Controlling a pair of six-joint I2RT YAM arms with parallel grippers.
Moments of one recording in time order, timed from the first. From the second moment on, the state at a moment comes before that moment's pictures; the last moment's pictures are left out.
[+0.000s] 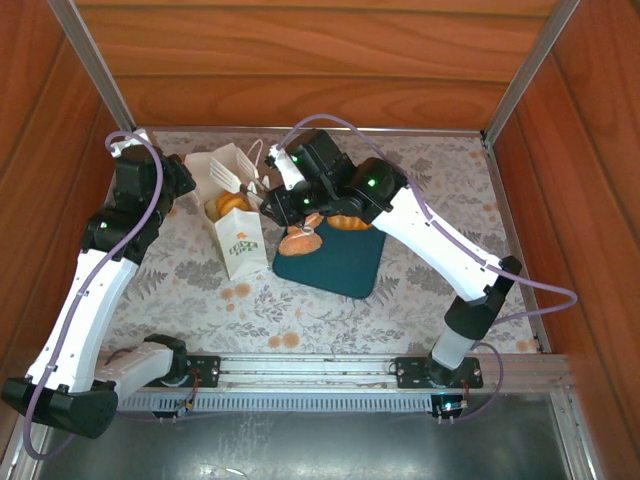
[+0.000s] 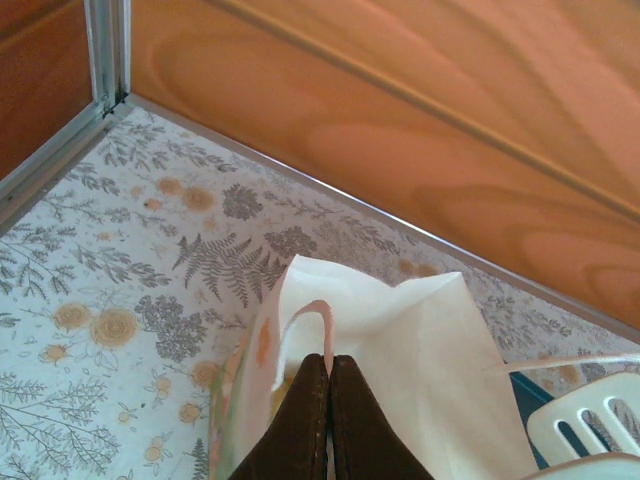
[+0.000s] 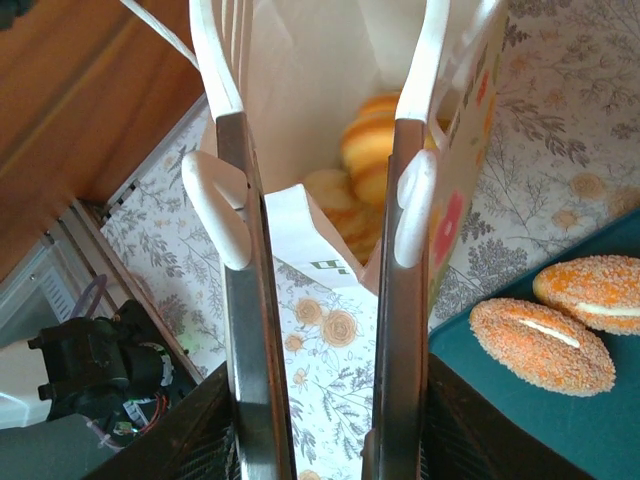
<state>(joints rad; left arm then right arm) -0.26 1.04 1.25 -0.66 -0.27 -0.58 0.99 1.71 2.01 -1.05 -0.15 0.30</state>
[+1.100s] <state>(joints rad) -0.26 1.04 1.25 -0.66 -0.27 -0.59 0.72 1.29 1.68 -1.16 -0.05 0.52</state>
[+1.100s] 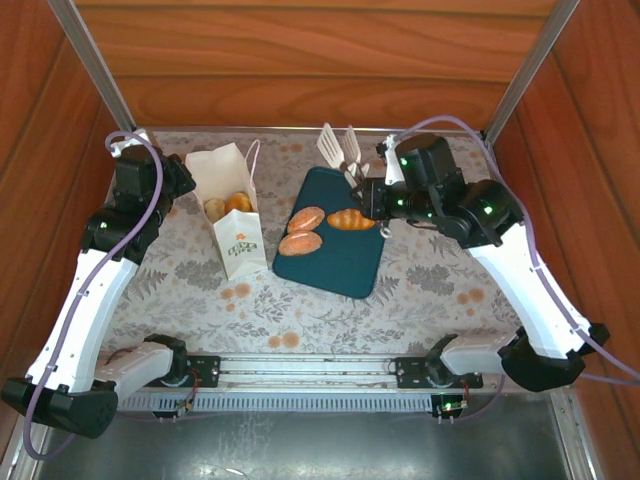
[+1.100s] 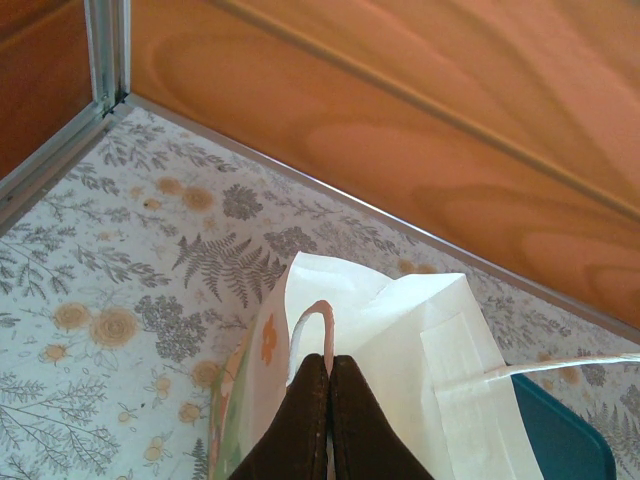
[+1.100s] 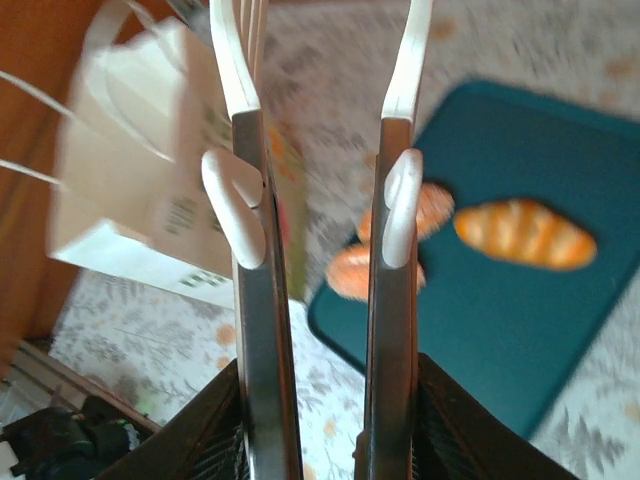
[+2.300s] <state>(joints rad) -0.26 1.03 1.22 -0.65 -0.25 -0.61 0.68 1.57 1.36 -0.80 -0.28 0.92</state>
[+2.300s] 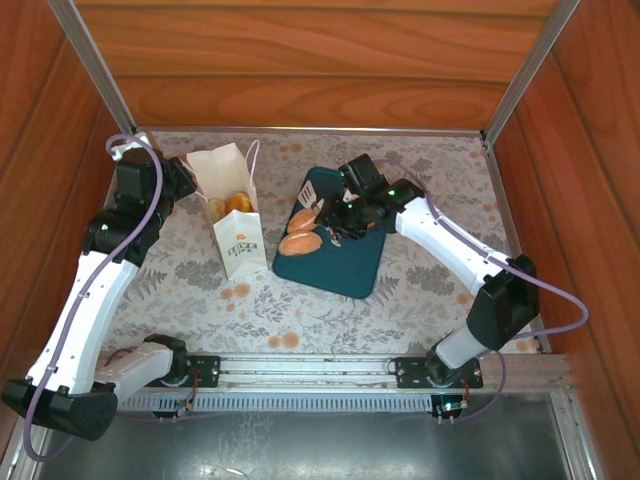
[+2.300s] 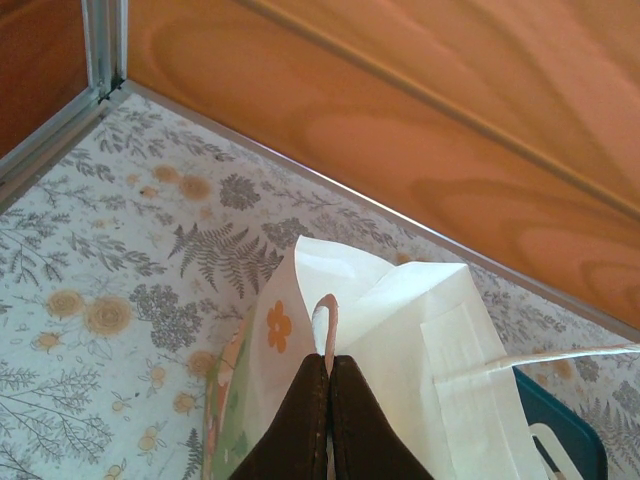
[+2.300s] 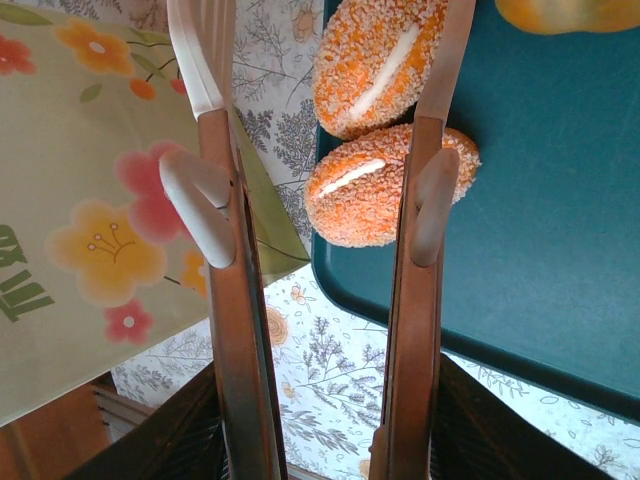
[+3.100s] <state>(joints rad) -0.26 1.03 1.22 -0.64 -0.25 -0.61 0.68 1.70 1.32 -0.72 -0.36 0.96</state>
